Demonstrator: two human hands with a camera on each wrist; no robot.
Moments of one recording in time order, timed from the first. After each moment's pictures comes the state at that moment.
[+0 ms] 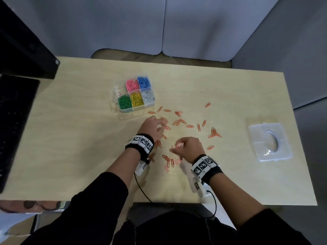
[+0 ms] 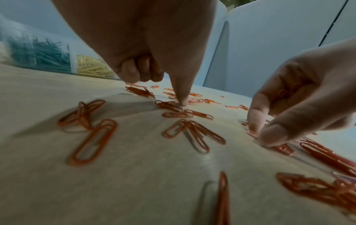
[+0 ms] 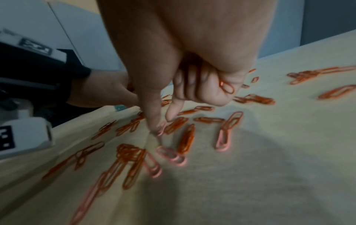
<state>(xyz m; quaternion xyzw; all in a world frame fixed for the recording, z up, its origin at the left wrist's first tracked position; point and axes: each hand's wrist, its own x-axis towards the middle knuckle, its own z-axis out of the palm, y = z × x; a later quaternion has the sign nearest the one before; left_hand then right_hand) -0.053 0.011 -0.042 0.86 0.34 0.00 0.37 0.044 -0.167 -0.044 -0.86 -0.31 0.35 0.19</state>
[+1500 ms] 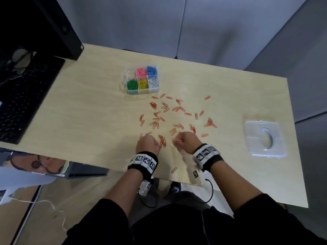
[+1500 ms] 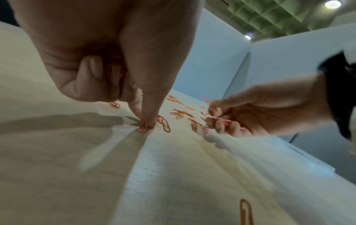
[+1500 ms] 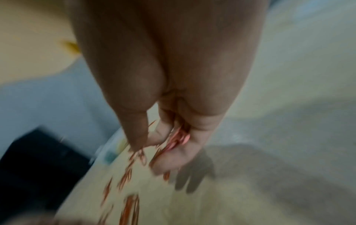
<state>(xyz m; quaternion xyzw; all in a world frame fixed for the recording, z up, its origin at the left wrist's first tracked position) -0.124 -0.134 -0.017 0.73 0.60 -0.05 0.34 0.041 -0.209 -0.030 -0.79 -0.42 0.42 0.15</state>
